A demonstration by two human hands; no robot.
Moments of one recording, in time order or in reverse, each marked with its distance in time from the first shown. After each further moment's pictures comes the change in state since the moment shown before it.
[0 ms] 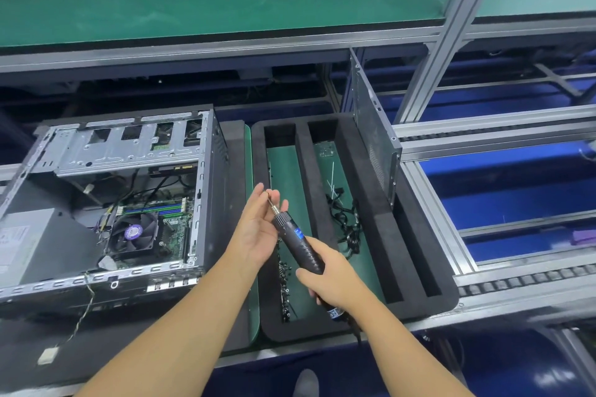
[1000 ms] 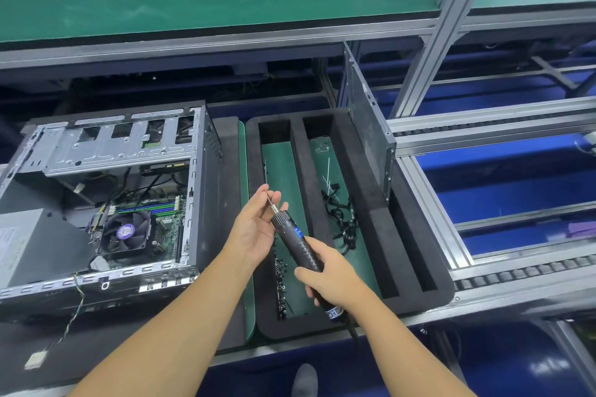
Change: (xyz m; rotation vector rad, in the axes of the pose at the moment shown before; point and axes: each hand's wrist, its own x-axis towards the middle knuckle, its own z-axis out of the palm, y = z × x) left_hand 0.003 -0.005 -0.007 0.097 -0.014 -0.012; right_hand -0.006 0.006 -0.007 0.094 -0.047 0.065
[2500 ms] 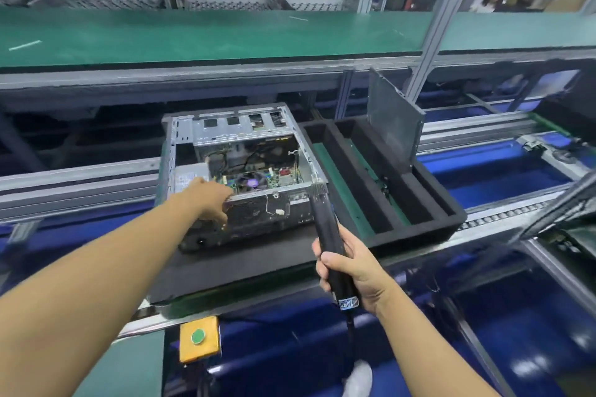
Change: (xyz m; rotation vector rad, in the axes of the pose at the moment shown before) left_hand -0.119 0.291 -0.189 2.835 -0.426 0.379; right_hand -0.158 -0.098 0.285 0.611 0.056 -0.253
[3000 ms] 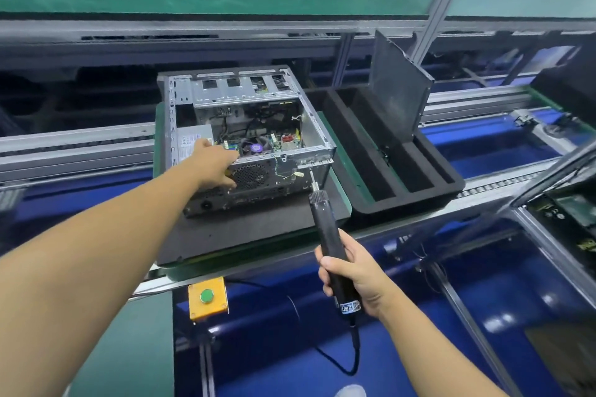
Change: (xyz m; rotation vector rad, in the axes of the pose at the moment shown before) left_hand 0.008 -0.010 0.031 -0.060 0.223 0.062; right_hand -0.038 0.058 0.013 -0.091 0.099 0.140
